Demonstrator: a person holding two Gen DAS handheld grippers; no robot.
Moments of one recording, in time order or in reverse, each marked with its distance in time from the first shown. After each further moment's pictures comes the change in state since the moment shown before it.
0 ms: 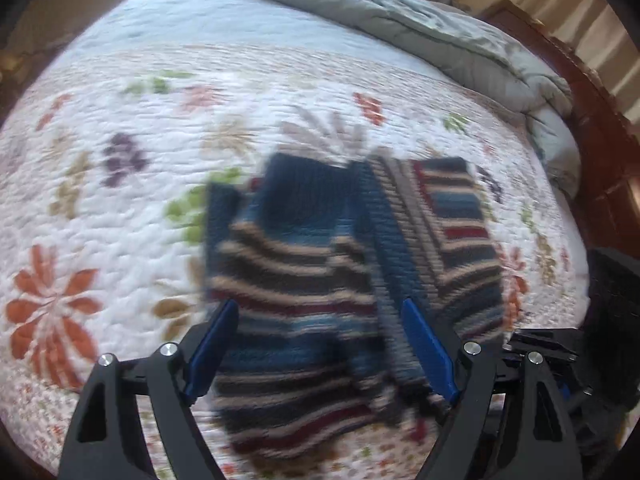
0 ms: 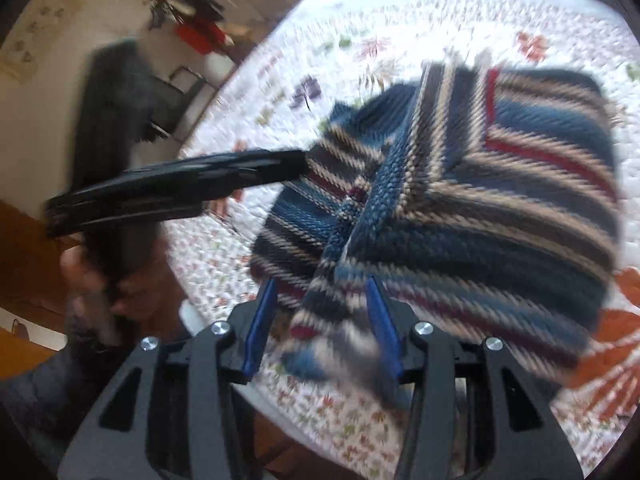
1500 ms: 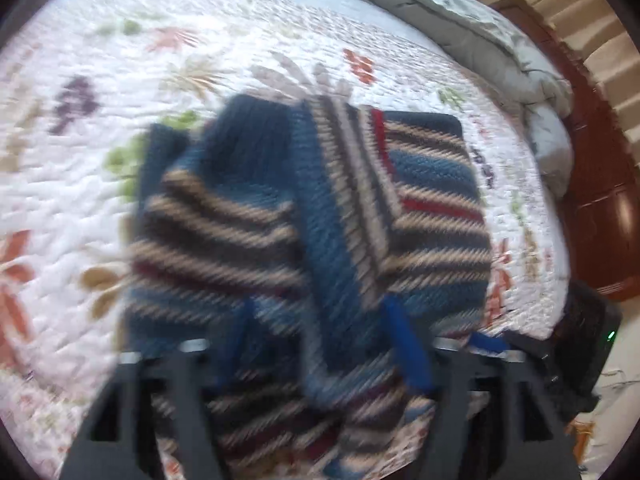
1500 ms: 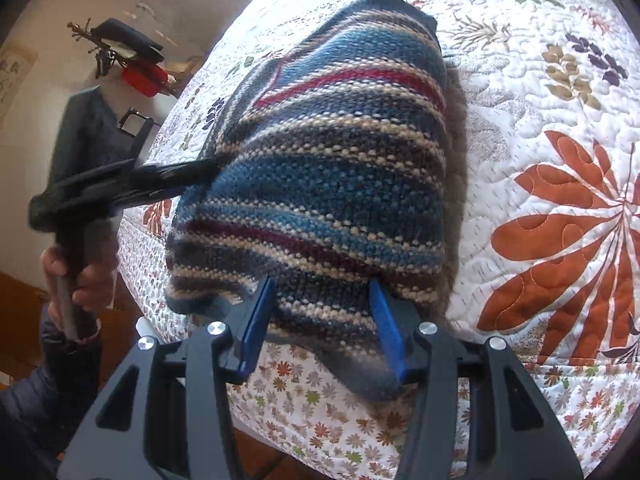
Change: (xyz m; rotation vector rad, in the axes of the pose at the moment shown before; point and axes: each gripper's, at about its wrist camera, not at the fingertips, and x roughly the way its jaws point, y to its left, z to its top) left arm 0.038 0.003 -0.011 -0.085 0.102 -0.050; right arm -0.012 -0.079 -0.054 0.191 -0.065 -0.115
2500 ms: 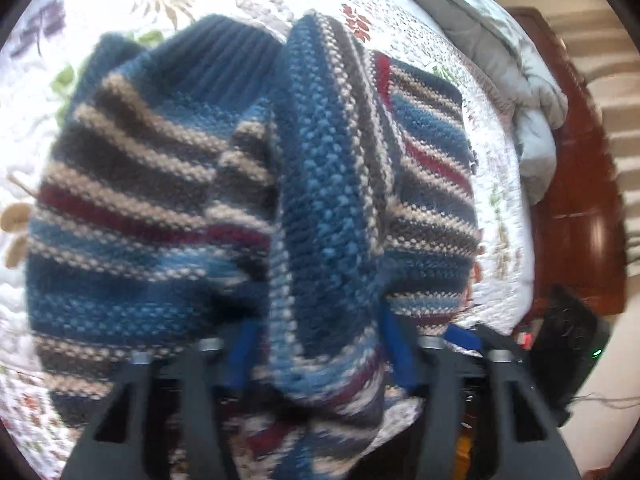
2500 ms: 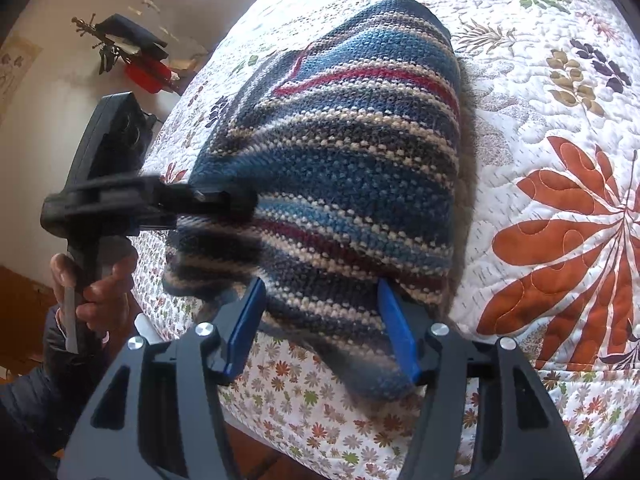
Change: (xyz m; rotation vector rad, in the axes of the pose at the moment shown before) left arm 0.044 -0.002 -0.003 -0.111 0.121 -0.184; right arm 0.003 0.003 0.002 -0.011 0.002 0.003
